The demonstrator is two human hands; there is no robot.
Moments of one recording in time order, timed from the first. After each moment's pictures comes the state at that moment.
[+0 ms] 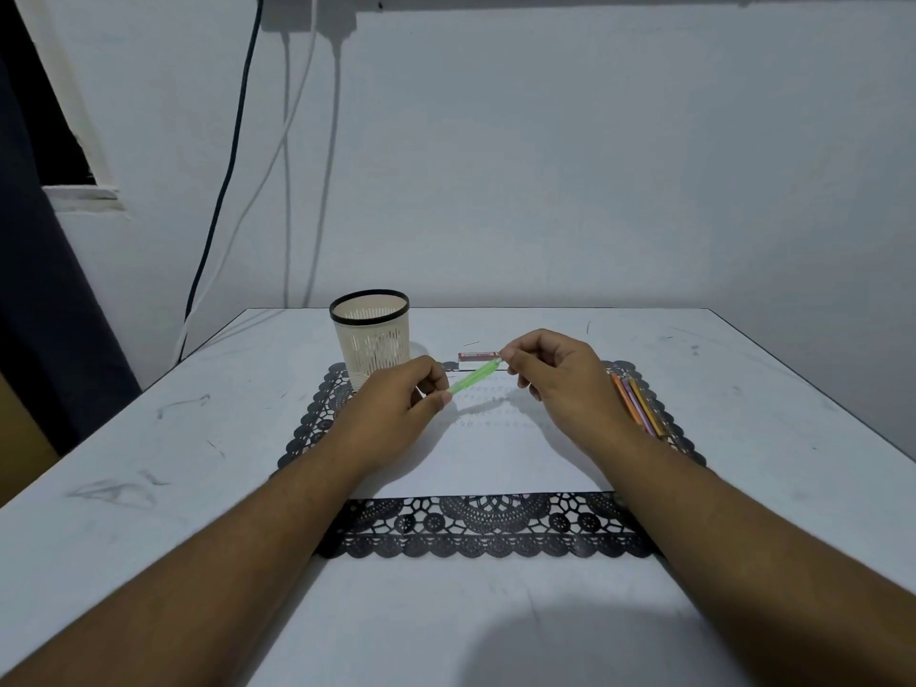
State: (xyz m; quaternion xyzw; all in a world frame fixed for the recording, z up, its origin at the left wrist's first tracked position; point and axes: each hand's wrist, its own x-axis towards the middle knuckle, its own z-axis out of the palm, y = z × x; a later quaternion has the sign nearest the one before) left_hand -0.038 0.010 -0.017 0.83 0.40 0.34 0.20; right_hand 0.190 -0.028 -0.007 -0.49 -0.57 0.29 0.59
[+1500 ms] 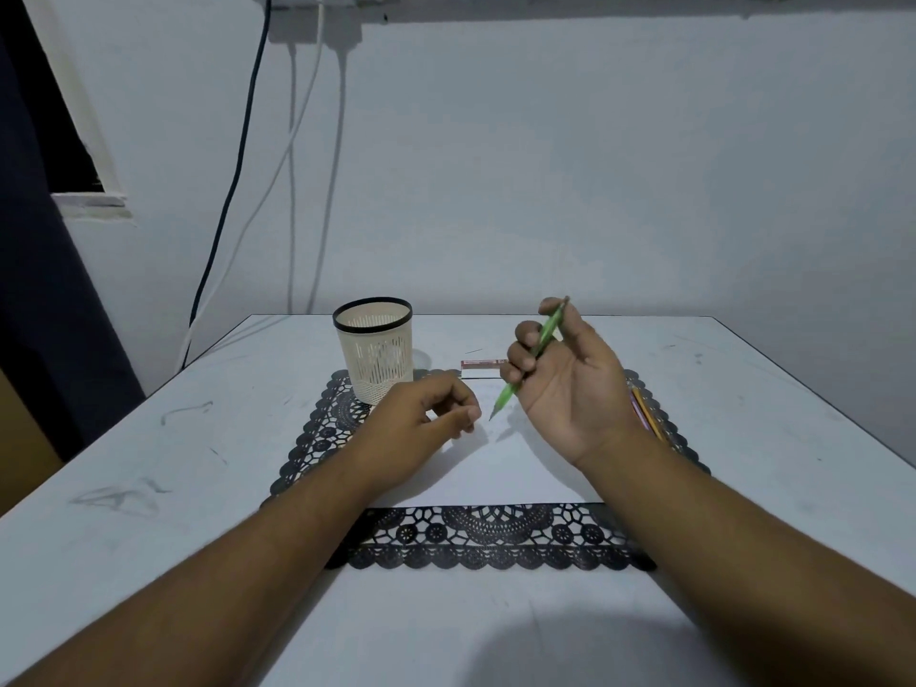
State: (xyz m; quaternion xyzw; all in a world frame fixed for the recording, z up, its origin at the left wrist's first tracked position) left_hand -0.024 -0.004 -0.017 0.81 0.31 0.38 0.34; right_hand 0.166 -0.041 0.018 -0.15 -0.37 0.60 0.70
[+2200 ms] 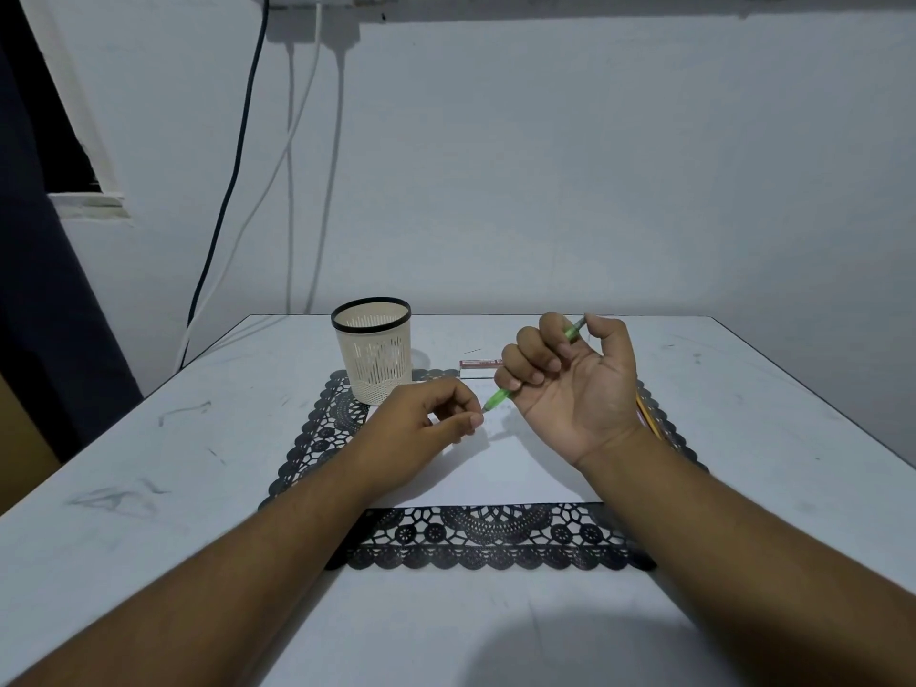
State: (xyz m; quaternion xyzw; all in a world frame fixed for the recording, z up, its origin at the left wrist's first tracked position) left_hand -0.024 -0.004 -0.018 0.81 0.30 0.37 0.34; right_hand 0.170 -0.043 0.016 -0.11 -0.37 0.64 0.67
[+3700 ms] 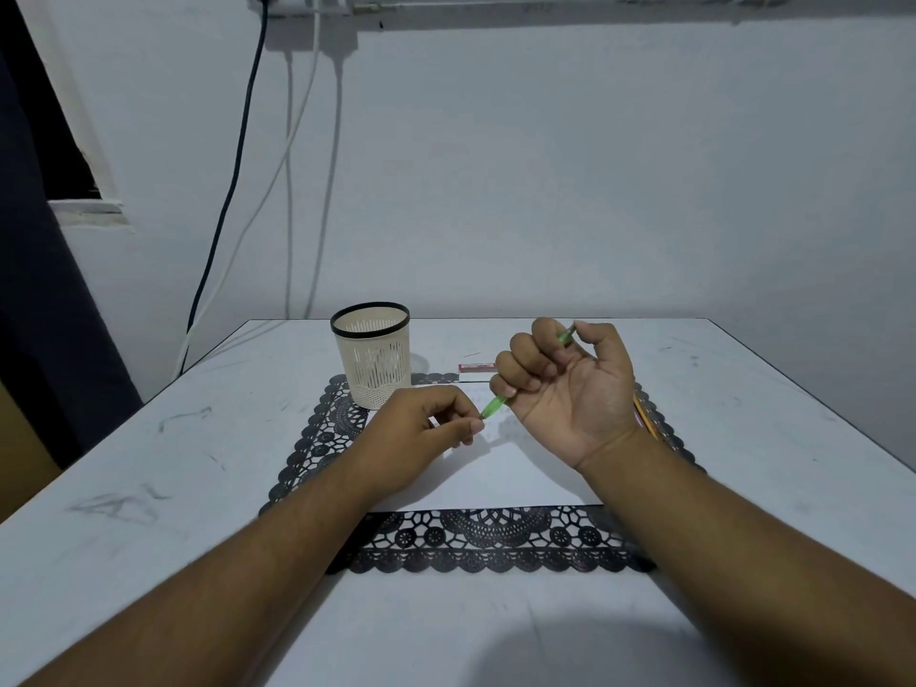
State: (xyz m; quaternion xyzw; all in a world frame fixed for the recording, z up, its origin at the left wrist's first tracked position) left_hand -0.023 -0.003 -0.018 0.82 0.31 0.36 0.32; right_hand 0.172 -0.043 0.016 -0.10 -0.38 0.65 0.65
